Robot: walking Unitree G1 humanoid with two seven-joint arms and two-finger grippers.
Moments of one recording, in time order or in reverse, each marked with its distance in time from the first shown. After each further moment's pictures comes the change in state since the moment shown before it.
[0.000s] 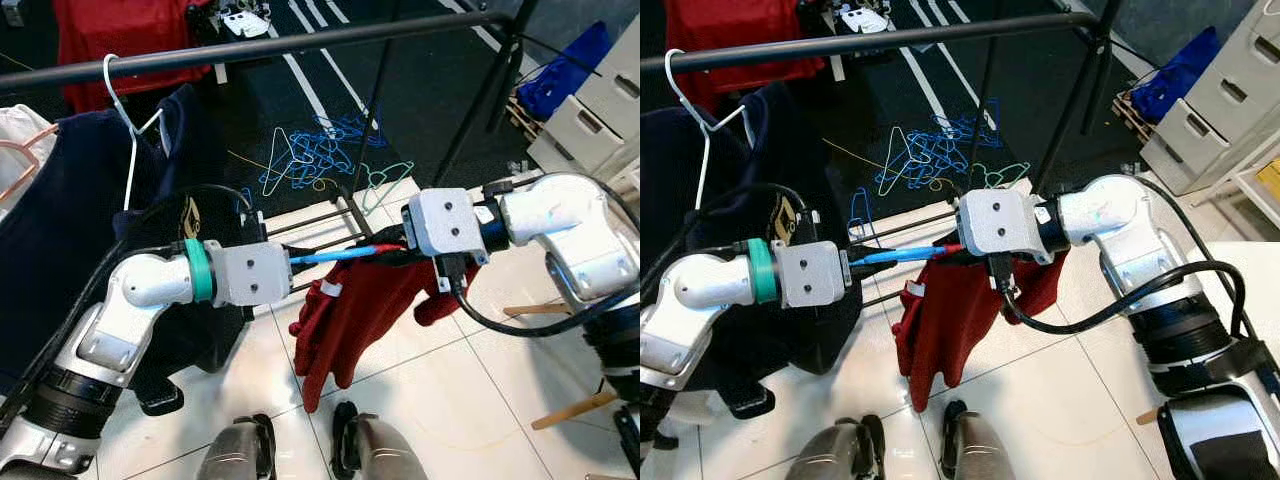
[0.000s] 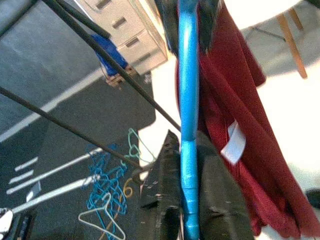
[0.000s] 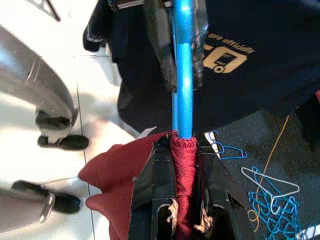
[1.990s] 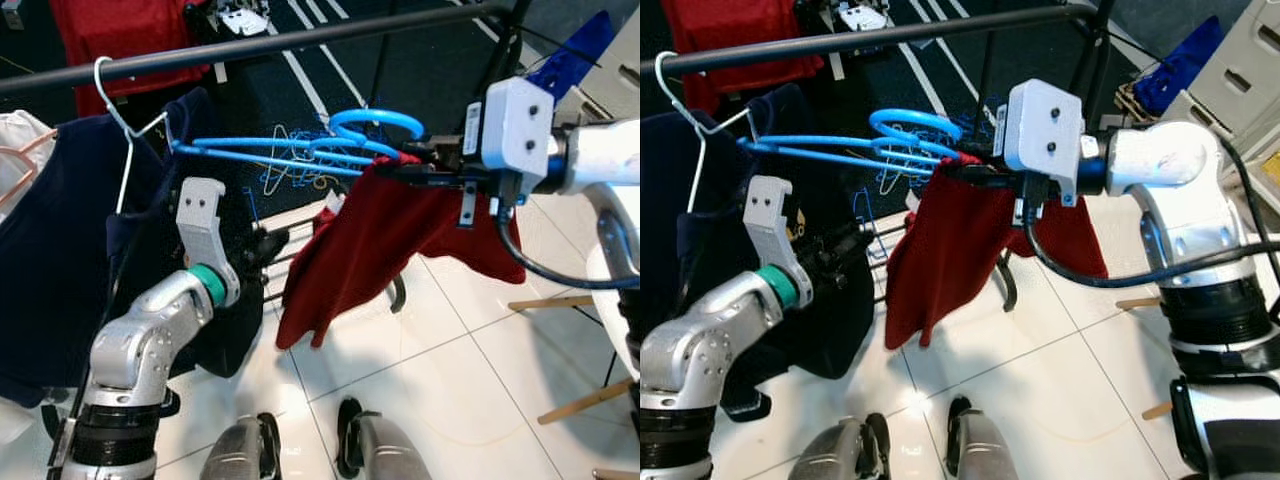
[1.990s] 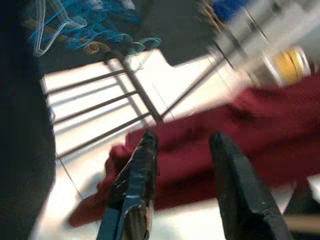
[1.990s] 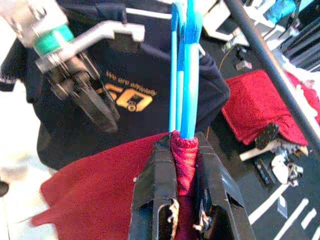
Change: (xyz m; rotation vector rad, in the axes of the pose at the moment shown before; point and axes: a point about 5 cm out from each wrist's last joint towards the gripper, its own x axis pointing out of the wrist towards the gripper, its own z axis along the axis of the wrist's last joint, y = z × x) left arm 0.001 -0.026 -0.051 -1.313 0.276 0.683; right arm -0.040 -0.032 0.052 -0.122 -0.139 -0.293
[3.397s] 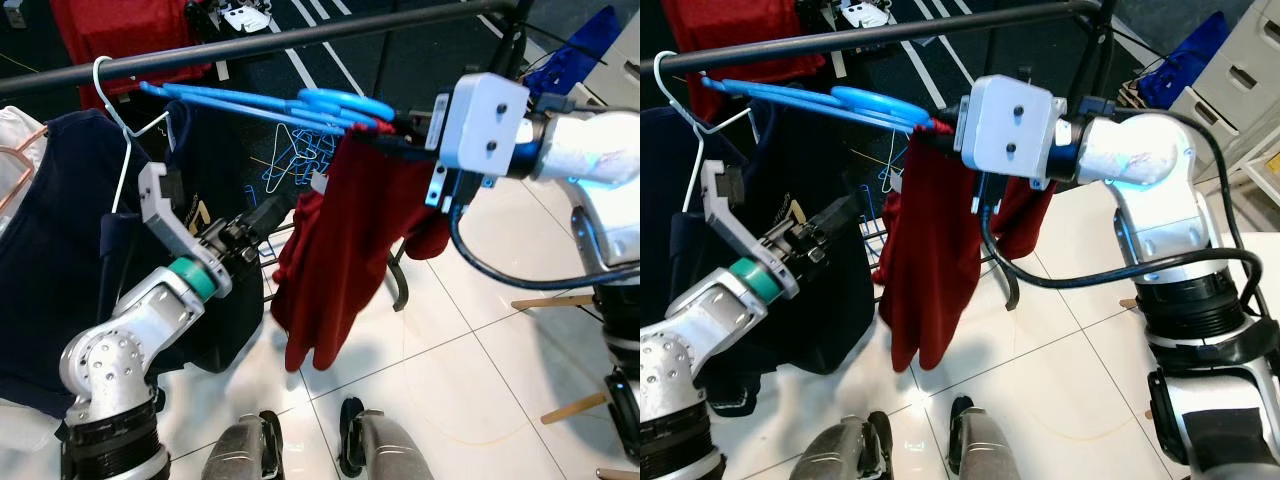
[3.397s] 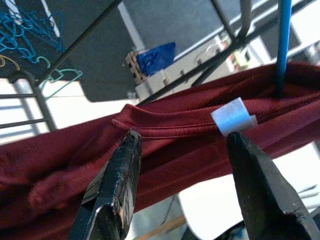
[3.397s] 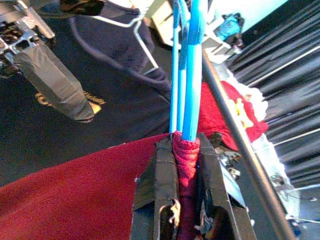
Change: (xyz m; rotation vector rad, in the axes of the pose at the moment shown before) left arm -0.031 -0.024 0.035 -0.340 -0.170 -0.299; right arm 0.016 -0.012 0.011 -0.177 0.007 -0.184
